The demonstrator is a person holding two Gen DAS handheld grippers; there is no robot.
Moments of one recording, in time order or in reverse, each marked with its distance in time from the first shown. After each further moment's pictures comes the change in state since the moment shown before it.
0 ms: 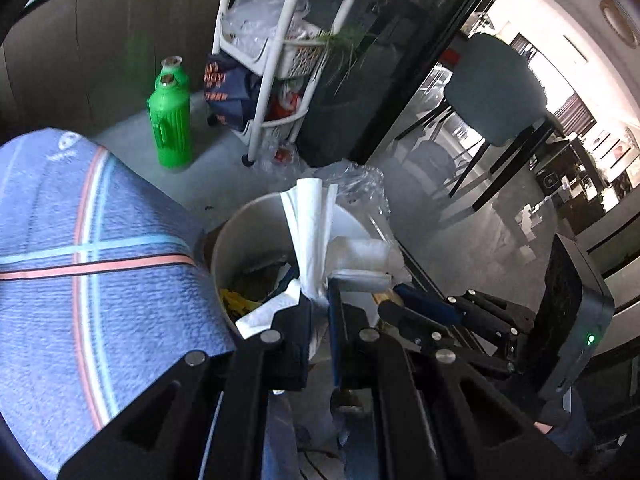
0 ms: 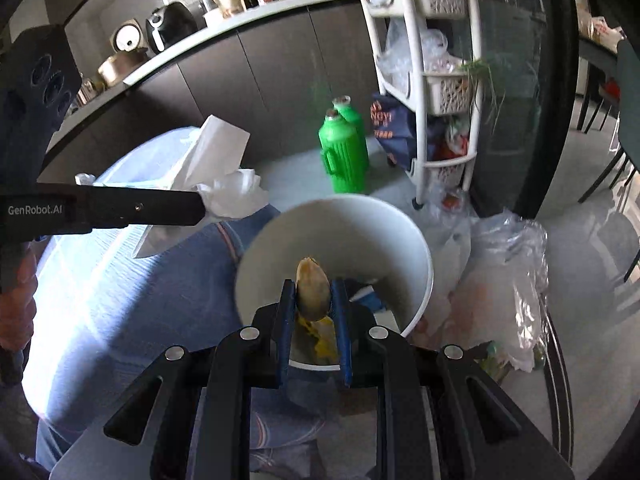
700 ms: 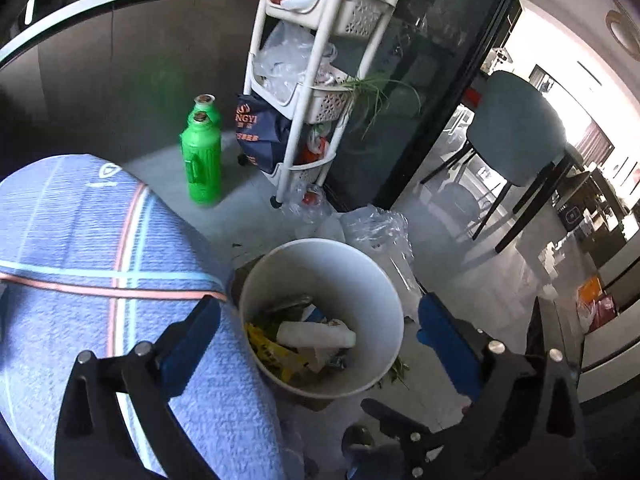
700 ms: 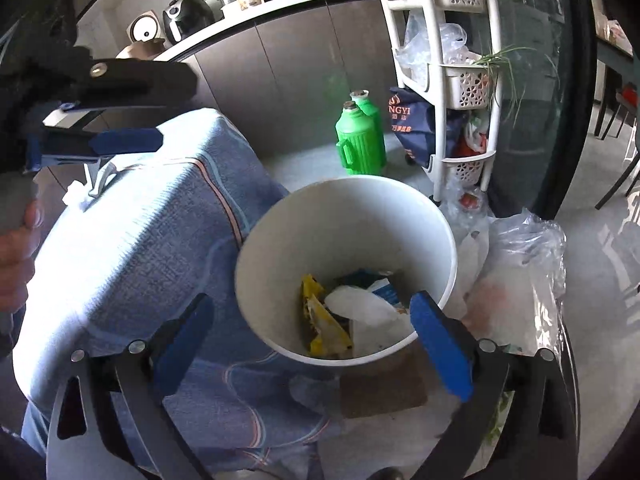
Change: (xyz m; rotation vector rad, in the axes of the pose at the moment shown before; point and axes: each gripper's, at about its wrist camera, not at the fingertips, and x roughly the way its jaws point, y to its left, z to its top) left arm -0.030 -0.005 0.001 -0.041 -0.187 0.108; right arm 0.009 0.007 -0.014 -0.033 -0.012 0.061
